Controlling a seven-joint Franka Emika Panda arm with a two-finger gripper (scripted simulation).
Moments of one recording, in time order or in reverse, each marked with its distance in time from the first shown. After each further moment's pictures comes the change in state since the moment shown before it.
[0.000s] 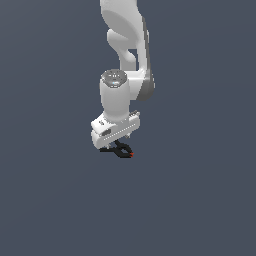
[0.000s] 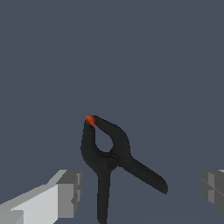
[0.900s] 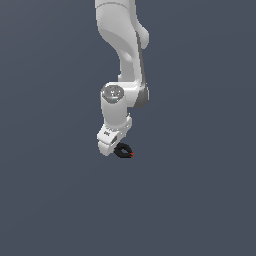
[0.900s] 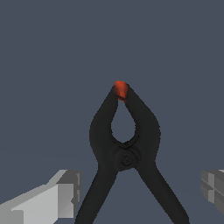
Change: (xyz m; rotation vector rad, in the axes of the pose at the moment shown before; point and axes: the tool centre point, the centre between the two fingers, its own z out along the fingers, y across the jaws) arm -0.026 -0.014 0.057 0.052 -0.024 -0.404
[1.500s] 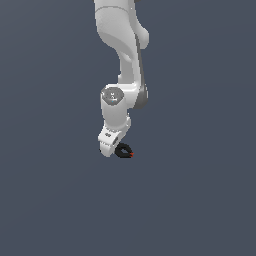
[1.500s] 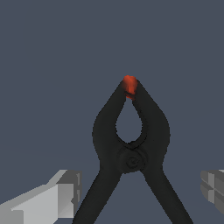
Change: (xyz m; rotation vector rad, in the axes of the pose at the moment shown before) arm -0.002 -0.003 0.009 0.008 0.000 -0.060
